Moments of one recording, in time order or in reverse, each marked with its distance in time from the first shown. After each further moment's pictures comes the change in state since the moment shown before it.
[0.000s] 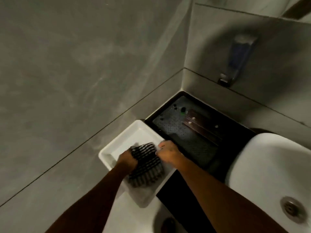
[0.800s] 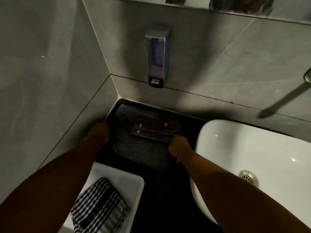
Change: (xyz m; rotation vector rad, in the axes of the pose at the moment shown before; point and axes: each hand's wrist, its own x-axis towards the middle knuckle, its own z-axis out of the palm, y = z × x) left_hand 0.173 0.203 -0.032 0.700 0.111 0.349; right_hand 0.033 0.110 -0.150 -0.082 0.253 0.446
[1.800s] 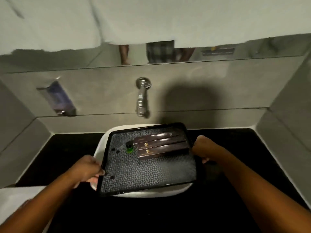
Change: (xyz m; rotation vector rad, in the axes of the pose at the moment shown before) left_hand -0.364 0.269 -0.020 -0.744 -0.247 0.123; right_hand -0.244 0.427 -0.181 0.399 0.242 0.129
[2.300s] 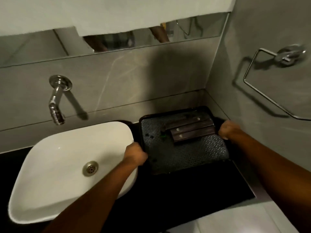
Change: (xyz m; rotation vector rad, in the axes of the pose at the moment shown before) left_hand -0.011 0.183 0.326 0.440 -0.162 0.332; right_hand 0.045 0.280 -0.176 -0.097 0.369 0.402
